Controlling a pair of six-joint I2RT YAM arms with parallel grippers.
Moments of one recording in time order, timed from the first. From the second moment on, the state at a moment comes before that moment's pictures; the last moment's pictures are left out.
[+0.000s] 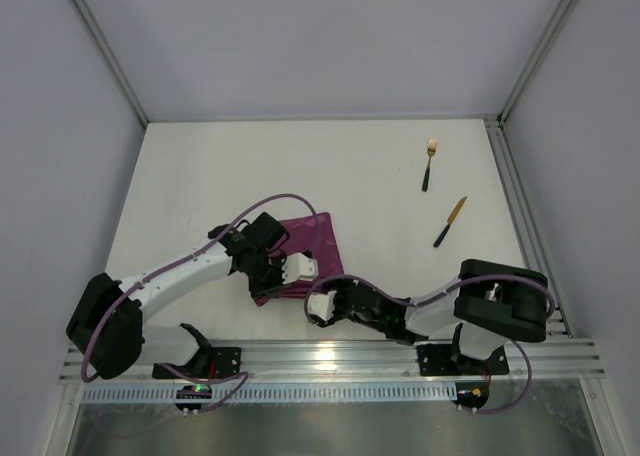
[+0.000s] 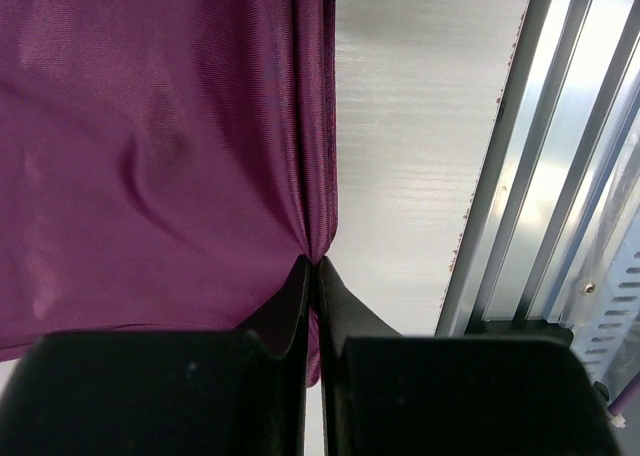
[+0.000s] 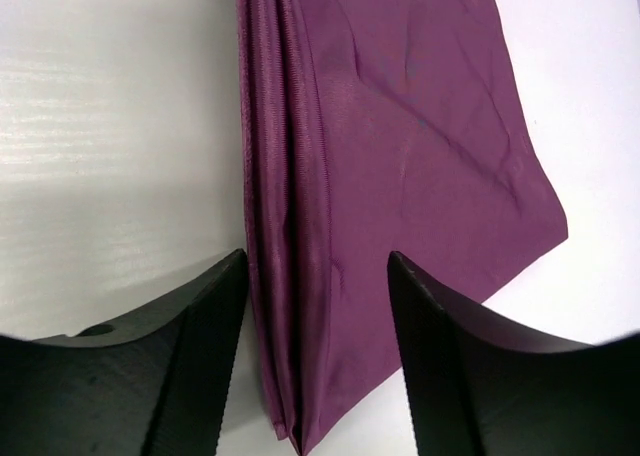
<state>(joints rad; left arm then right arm) -0.71 1.31 0.83 -0.85 0.36 0.69 1.24 1.56 0.30 0.85 0.20 -0.61</state>
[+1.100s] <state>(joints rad) -0.58 1.31 0.84 -1.07 0.54 0.90 1.23 1.37 0.51 0.22 -0.19 -0.35</state>
